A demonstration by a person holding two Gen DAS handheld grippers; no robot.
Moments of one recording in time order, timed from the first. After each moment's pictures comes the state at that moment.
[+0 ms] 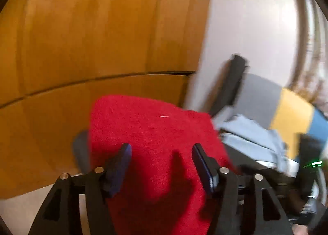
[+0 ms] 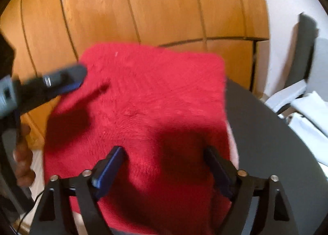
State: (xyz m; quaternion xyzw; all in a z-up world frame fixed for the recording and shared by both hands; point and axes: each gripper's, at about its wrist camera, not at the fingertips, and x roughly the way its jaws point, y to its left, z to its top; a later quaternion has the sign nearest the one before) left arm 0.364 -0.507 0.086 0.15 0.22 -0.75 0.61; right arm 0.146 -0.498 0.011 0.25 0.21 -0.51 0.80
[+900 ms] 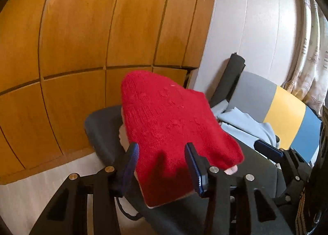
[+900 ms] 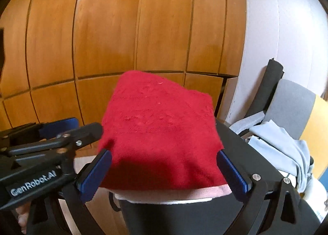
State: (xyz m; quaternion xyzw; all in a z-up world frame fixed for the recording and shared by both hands) left arm 0.400 -0.409 0.067 0.14 0.24 -0.76 0.58; right arm 0.274 -0.386 0.063 0.12 0.23 -0.63 0.74
